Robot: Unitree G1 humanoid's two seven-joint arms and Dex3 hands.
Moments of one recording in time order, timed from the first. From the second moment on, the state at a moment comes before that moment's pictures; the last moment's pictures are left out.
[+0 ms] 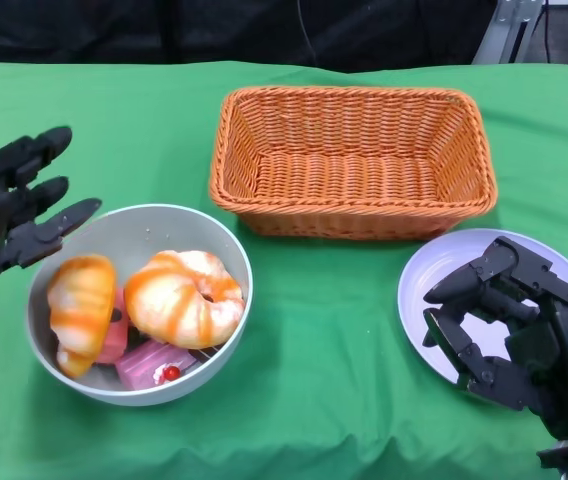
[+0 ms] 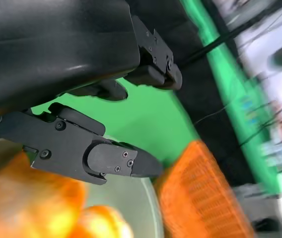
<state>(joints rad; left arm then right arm) -0.54 0.35 0.12 0.74 0.03 -0.17 -0.26 0.10 0.03 0.05 -0.10 0.10 -0.41 0.19</state>
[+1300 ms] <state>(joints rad) -0.59 0.57 -0.08 0.59 0.15 0.24 -0.57 0.11 0.03 0.06 -0.11 0.09 -0.41 0.18</state>
